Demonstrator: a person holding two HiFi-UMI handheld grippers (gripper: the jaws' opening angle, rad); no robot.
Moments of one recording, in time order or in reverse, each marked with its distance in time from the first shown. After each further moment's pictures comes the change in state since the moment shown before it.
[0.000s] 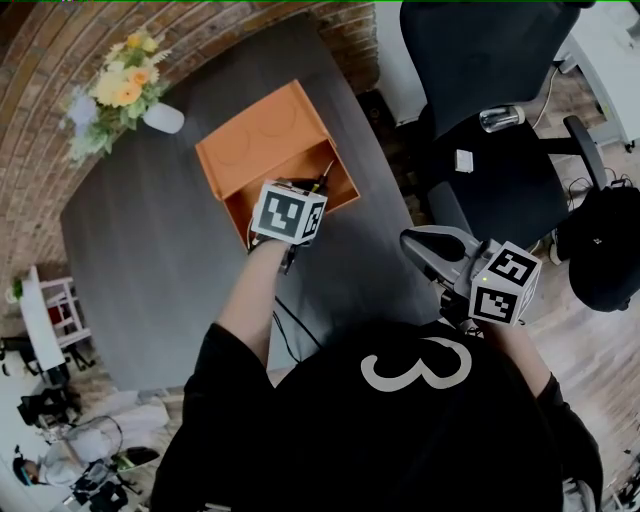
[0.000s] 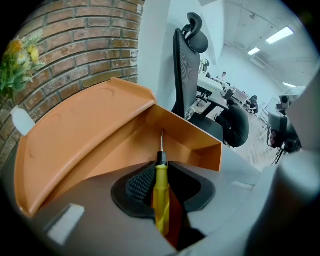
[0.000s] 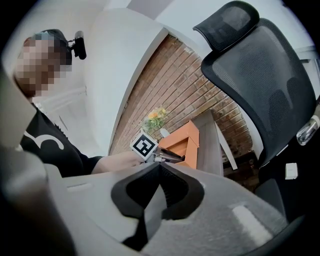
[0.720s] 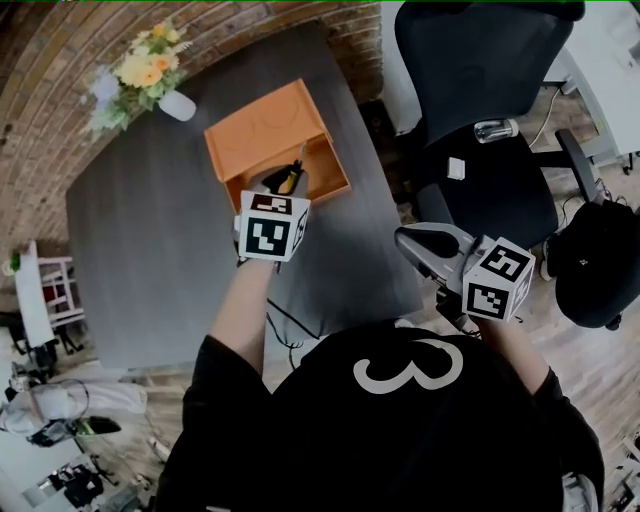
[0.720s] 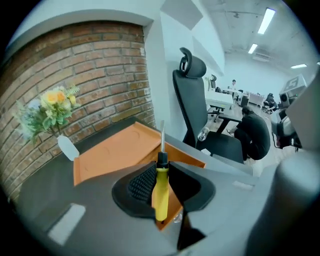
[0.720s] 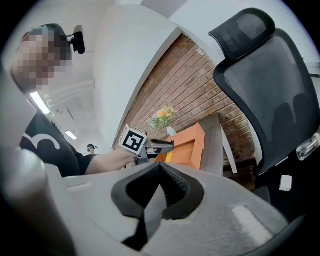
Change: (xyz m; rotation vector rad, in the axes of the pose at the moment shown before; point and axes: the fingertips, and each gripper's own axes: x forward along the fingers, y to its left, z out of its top) left arm -0.087 -0.005 0.033 0.027 -0.283 0.271; right arm -0.029 0.022 0.003 -0.097 0.046 0.039
